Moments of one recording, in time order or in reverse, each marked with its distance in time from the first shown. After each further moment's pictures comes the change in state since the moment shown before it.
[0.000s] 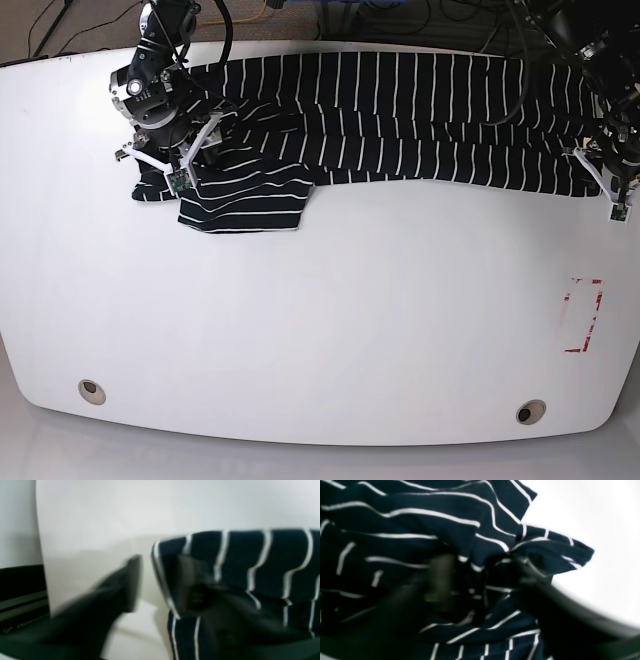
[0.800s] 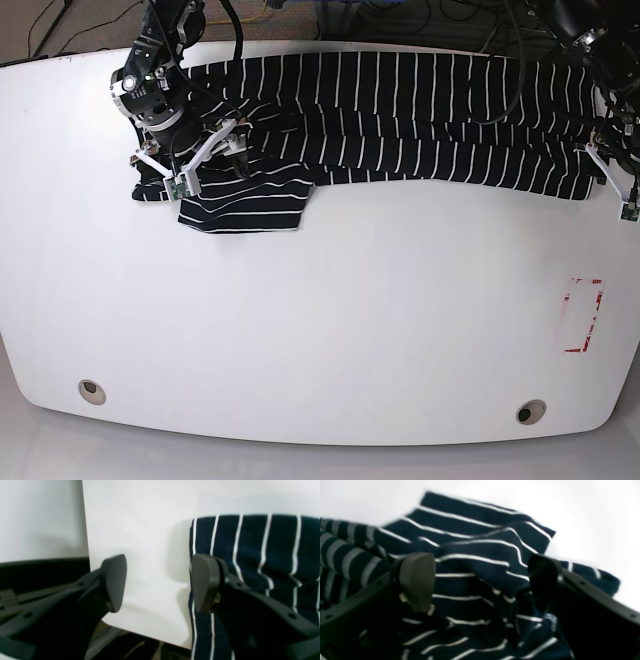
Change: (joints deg) left arm 1.8 0.6 -0.8 11.3 -0.2 0.1 8.6; right arm 0.1 -1.3 0.2 1.5 14.7 -0.2 0.0
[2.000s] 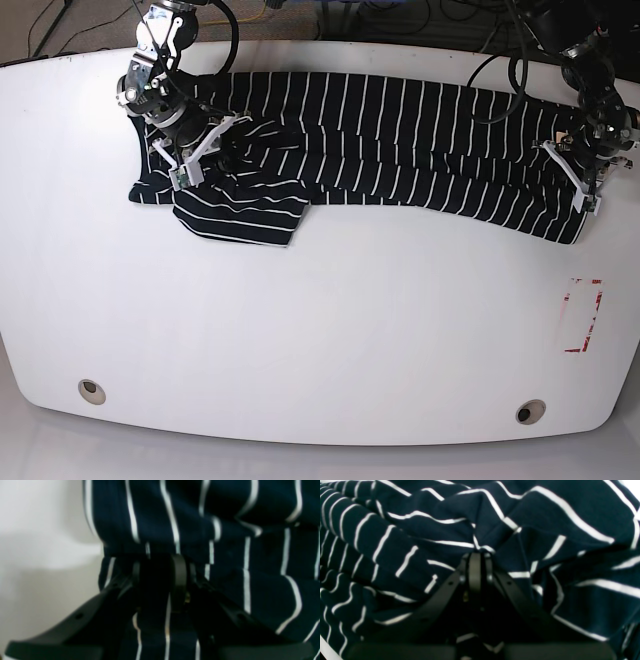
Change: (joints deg) left arm -2.2 1.9 5.0 -21.6 -1.4 0.4 -13.1; right arm 2.6 6.0 0.7 -21.5 3.9 1.0 9.8
